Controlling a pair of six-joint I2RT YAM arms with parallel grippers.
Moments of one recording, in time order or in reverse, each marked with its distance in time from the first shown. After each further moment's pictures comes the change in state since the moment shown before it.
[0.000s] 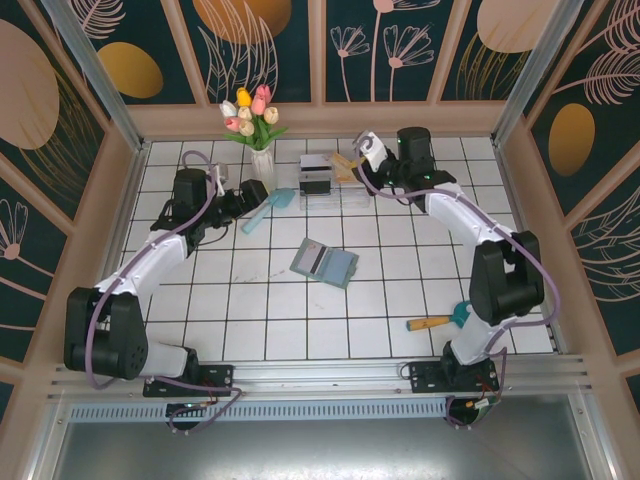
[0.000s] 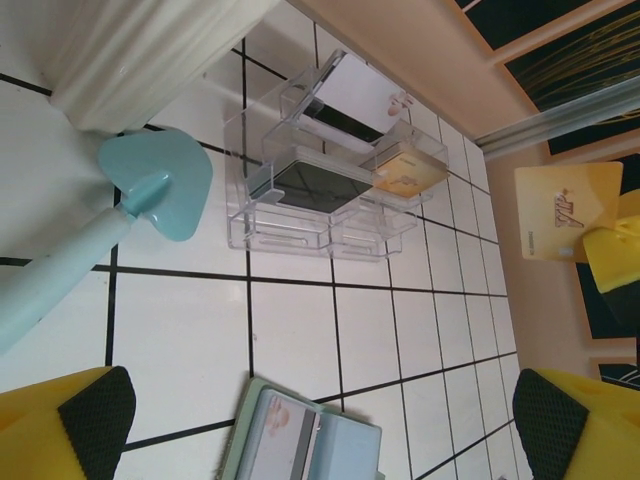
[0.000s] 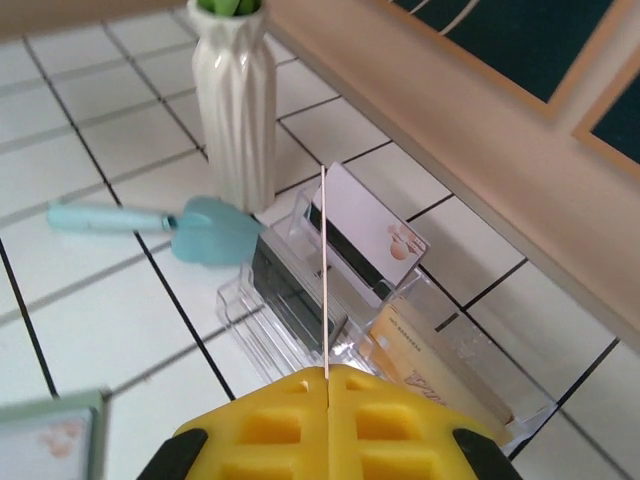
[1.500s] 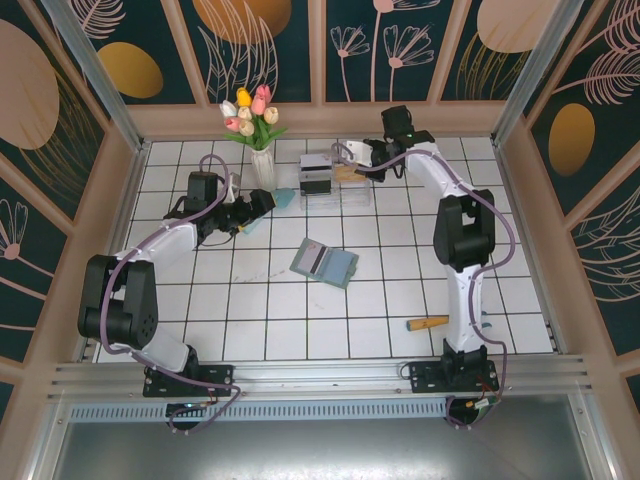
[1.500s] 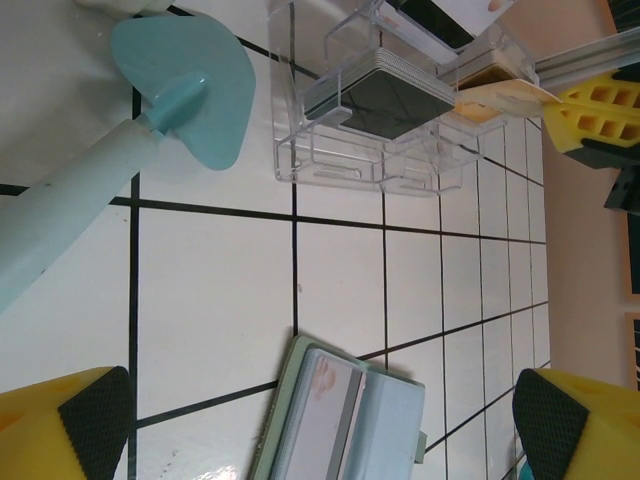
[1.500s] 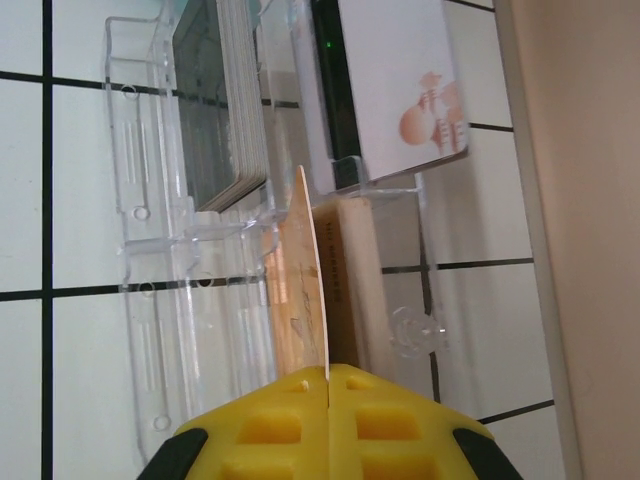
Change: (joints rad) left arm 0.000 0.172 0.037 -0.047 0.080 0.048; right arm -0.048 0.504 0.626 -0.540 0.052 -0.767
